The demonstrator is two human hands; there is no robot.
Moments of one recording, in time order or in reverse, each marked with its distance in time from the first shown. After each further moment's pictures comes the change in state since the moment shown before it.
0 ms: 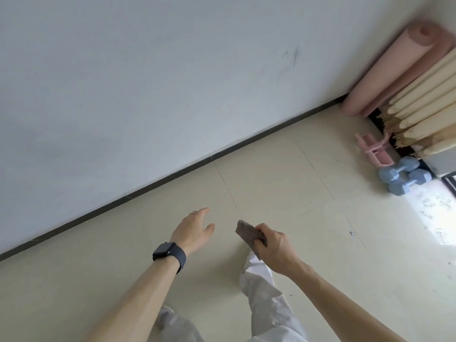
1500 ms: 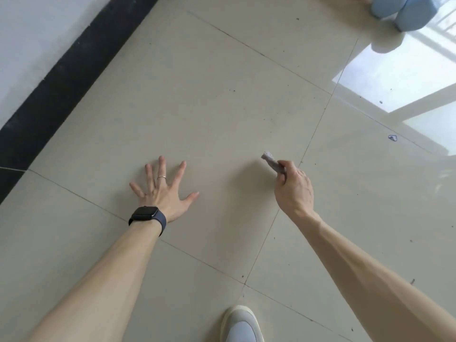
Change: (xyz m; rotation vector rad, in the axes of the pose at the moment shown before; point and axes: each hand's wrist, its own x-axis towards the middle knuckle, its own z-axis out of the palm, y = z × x) left_hand 0.643 -0.056 0.436 0.725 -0.119 0.401; right_hand 0.466 0.523 0.224 0.133 0.854 0.602
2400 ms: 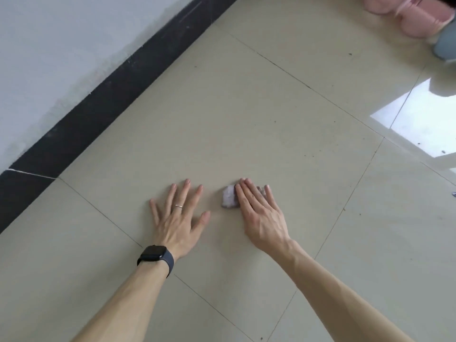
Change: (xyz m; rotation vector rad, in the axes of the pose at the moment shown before) left_hand 0.023 -0.029 0.030 -0.171 0.256 0.105; right_hand 0.025 -0.057 0.106 -0.258 -0.086 -0.818
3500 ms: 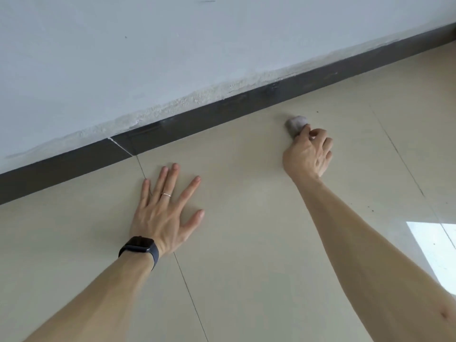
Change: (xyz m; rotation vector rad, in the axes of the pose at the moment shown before) left_hand 0.020 -0.149 -0.026 0.074 0.405 -0.281; right_hand 0.316 -0.083 -0.004 -0.142 0.091 0.368
